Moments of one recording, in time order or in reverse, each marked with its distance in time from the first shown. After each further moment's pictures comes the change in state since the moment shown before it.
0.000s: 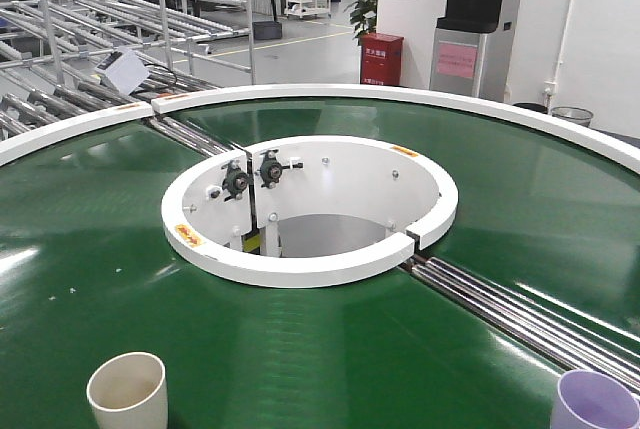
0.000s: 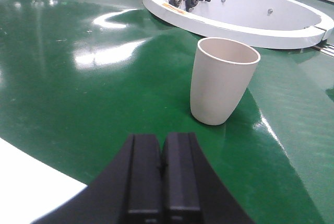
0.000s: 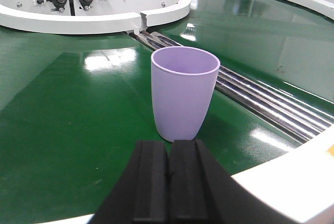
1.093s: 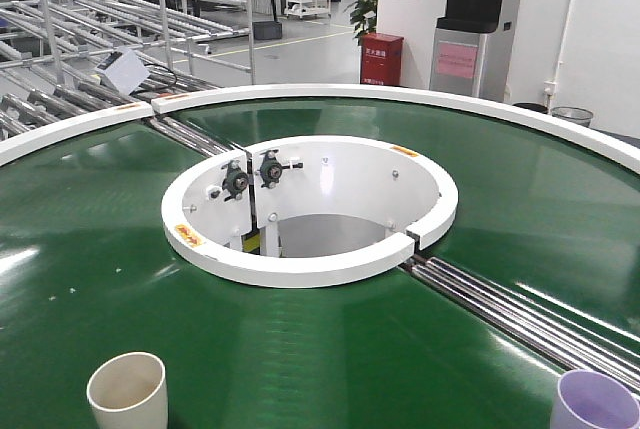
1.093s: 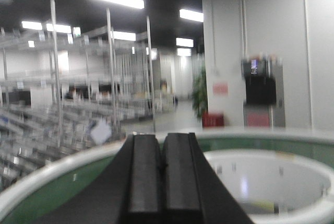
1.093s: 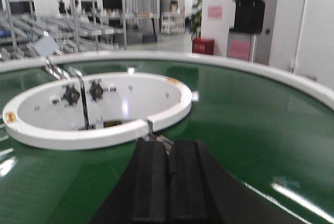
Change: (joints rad) left arm 0.000 0.305 -0.551 0.000 -0.227 0.218; right arm 0.000 0.421 -0.500 0.020 -0.086 0.043
